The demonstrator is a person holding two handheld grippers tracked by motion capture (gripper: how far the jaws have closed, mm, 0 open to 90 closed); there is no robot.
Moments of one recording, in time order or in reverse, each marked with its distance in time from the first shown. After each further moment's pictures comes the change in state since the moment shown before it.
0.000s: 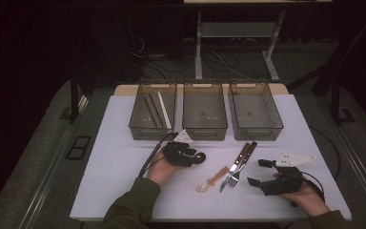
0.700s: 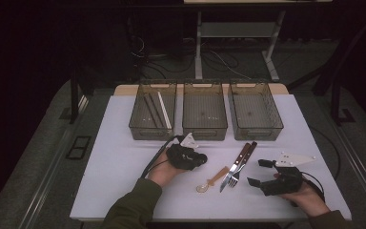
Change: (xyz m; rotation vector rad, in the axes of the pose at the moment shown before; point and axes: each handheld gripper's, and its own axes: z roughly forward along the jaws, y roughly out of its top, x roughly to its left) left arm -0.013 0.006 0.003 0.054 0.002 0.095; right arm 0.000 0.000 0.000 0.005 -0.005 -0.005
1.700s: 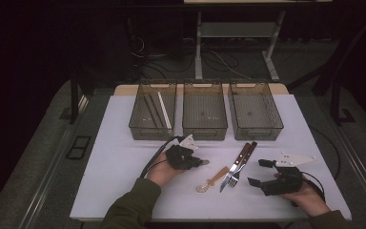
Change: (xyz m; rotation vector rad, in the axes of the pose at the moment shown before) left arm 0.000 -0.002 -0.003 0.012 -0.085 0.010; right arm 0.000 0.000 0.000 0.004 -0.003 -0.001
